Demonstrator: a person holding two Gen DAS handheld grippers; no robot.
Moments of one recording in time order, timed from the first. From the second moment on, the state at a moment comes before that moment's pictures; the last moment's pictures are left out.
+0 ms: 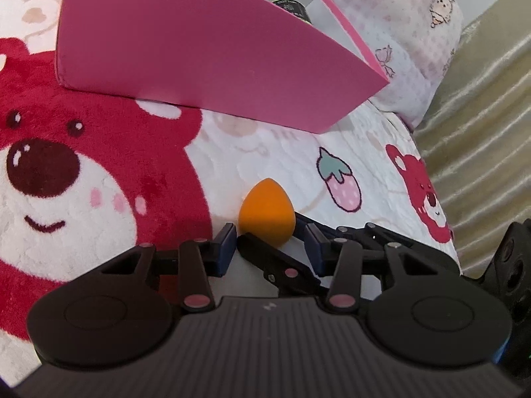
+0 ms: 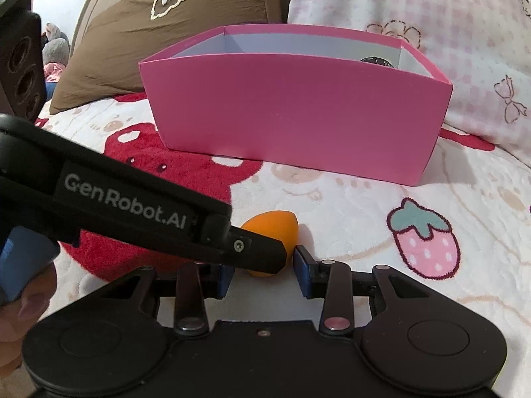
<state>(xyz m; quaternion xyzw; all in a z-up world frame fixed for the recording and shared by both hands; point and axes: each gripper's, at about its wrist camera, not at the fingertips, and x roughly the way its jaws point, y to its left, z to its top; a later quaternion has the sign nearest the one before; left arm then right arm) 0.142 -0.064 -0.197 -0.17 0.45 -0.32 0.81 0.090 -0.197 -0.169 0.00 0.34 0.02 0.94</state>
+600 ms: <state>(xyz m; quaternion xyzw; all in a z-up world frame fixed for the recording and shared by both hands) 0.119 -0.053 -0.155 -0.15 0.44 -0.30 0.83 0.068 -0.190 -0.139 0.01 0.32 0.06 0.95</state>
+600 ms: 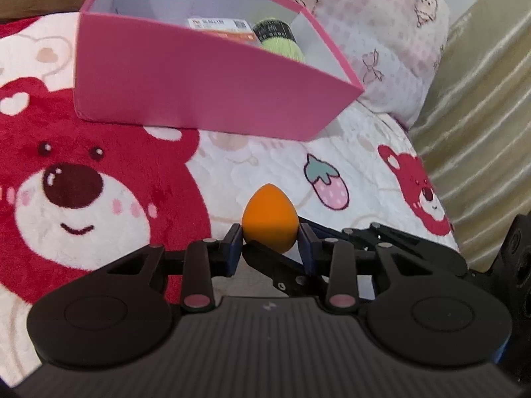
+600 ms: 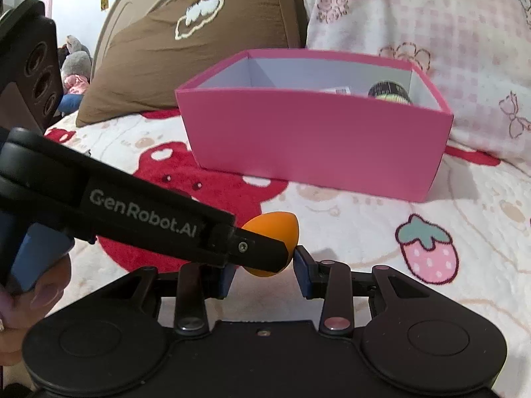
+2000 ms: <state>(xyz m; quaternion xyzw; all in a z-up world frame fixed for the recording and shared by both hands) 0.273 -0.072 -0.012 -0.18 0.41 -0.29 0.85 0.219 -0.240 0.018 -0.07 0.32 0.13 0.93</state>
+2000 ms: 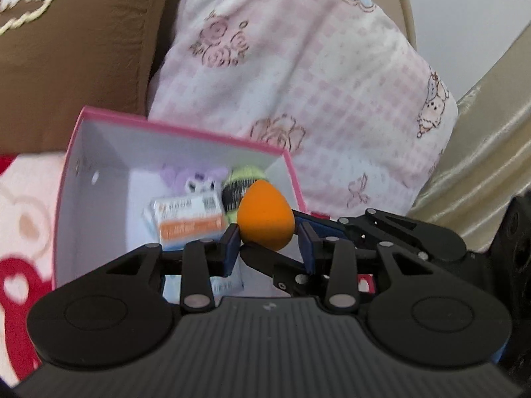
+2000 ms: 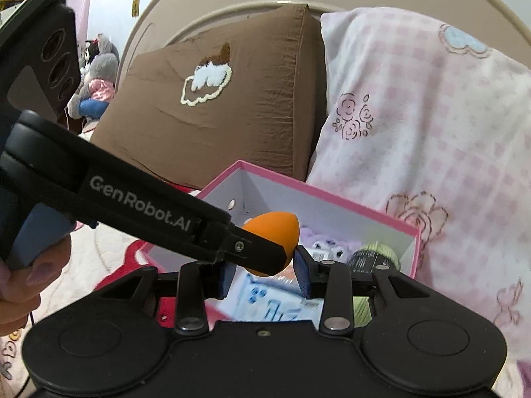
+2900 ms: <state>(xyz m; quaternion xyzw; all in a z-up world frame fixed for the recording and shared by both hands) 0.389 -0.090 -0.108 -0.28 0.46 -0.23 0.81 0.351 -0.314 -0.058 0.07 0.44 0.12 0.89</state>
